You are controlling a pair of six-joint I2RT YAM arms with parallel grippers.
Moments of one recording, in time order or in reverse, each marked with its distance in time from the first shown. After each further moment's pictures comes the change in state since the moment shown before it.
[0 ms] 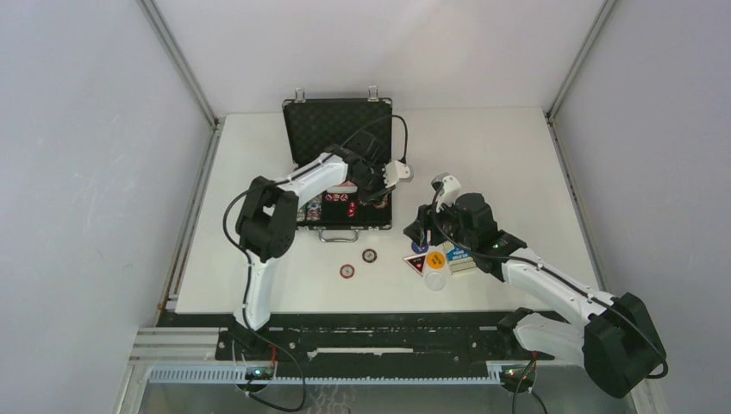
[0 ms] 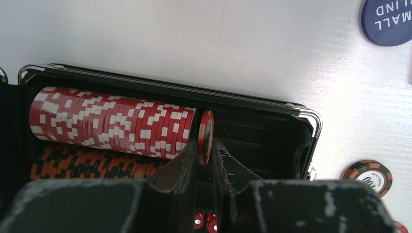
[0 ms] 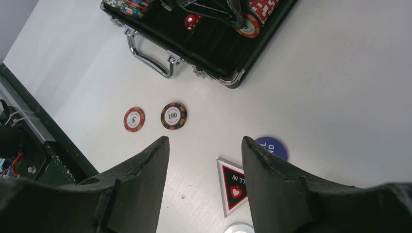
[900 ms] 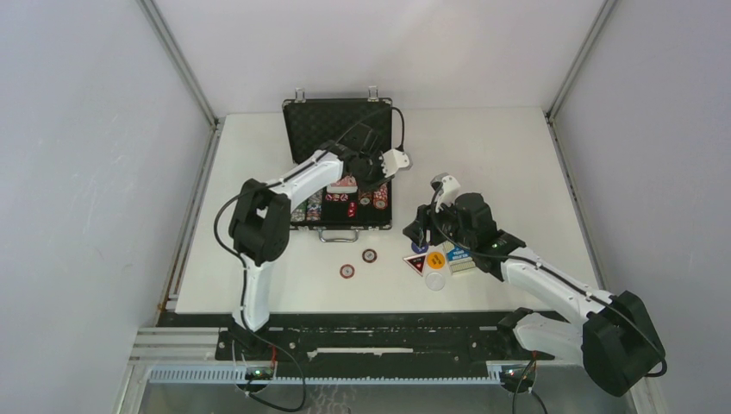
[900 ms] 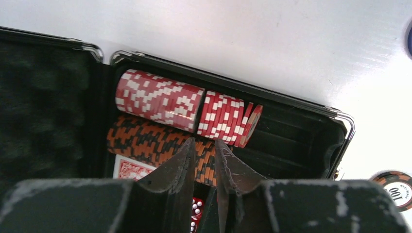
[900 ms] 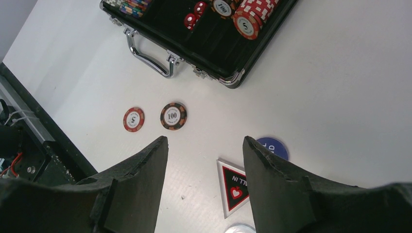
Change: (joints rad) left arm -0.003 -0.053 0.001 0.066 -0.124 -0.046; right arm 0.000 0.007 0.000 0.004 -0.001 0.000
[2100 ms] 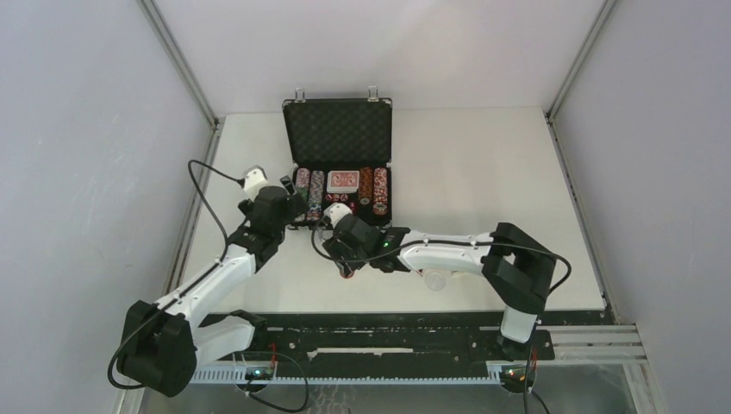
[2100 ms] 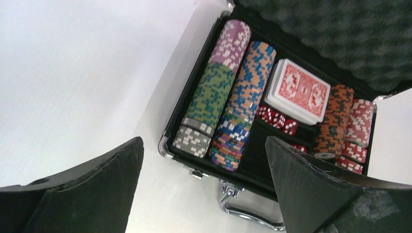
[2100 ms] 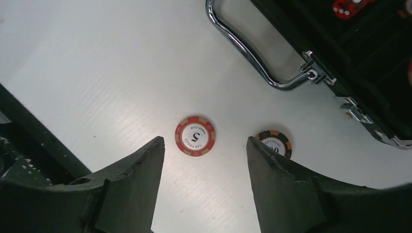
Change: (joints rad) left arm 0.200 -1.009 -1.097 0.543 -0.814 -1.359; right arm 0.550 0.654 0.556 -0.235 0.404 -0.022
